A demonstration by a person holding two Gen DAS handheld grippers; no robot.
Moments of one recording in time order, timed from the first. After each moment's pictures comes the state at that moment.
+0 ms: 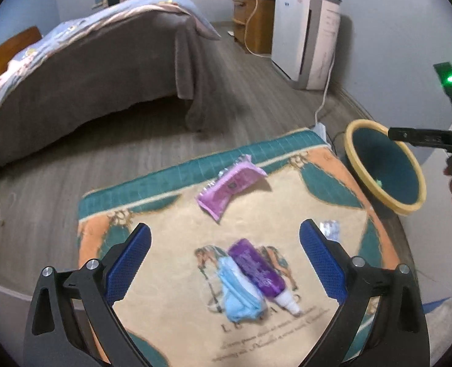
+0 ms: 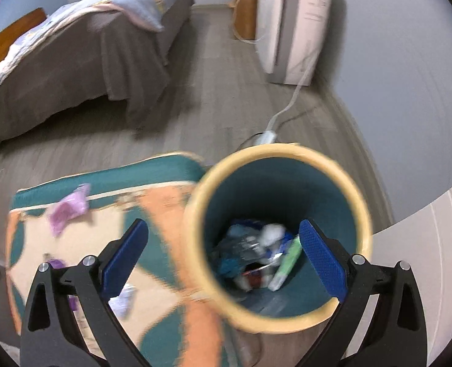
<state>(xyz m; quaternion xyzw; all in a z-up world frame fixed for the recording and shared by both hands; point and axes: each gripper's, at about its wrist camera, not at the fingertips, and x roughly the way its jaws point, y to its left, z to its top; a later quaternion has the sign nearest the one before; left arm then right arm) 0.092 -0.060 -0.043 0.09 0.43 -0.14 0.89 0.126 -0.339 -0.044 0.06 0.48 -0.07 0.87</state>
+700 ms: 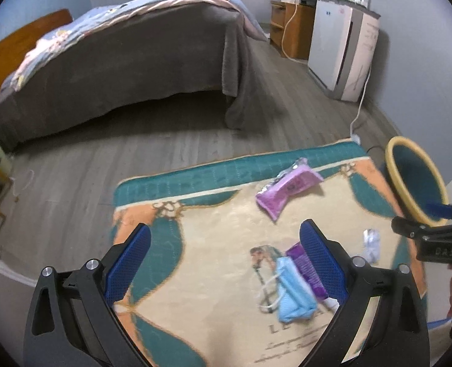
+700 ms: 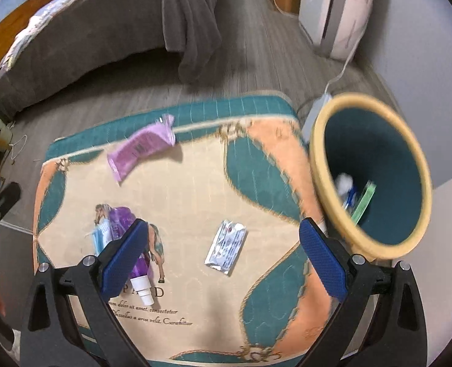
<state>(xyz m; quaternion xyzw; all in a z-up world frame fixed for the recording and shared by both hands) 0.107 0.004 -0.048 0.07 0.44 -0.08 0.89 0.103 -0.224 -0.094 0.07 0.55 -0.03 0.83</state>
